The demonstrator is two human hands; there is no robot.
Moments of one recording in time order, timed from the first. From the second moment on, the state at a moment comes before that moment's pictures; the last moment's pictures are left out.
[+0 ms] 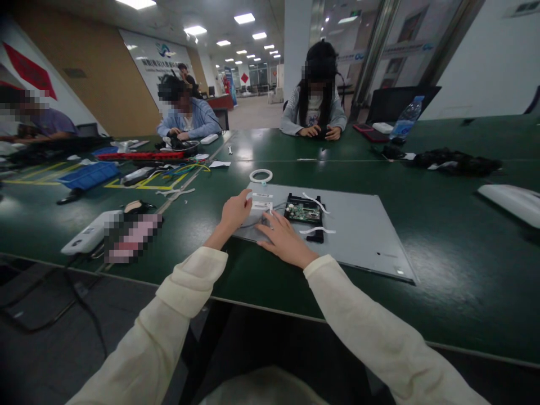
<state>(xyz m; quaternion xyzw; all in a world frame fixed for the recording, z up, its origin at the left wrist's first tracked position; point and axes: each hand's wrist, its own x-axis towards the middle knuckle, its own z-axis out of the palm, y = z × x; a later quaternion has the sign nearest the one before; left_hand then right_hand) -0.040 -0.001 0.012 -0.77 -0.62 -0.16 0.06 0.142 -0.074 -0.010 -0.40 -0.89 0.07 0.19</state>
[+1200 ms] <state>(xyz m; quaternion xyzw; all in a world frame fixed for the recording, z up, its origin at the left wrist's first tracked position) -0.031 -0.012 0.011 -0.82 -0.55 -0.17 -0.05 0.306 0.005 -0.037 -0.83 -0.53 -0.05 0.18</state>
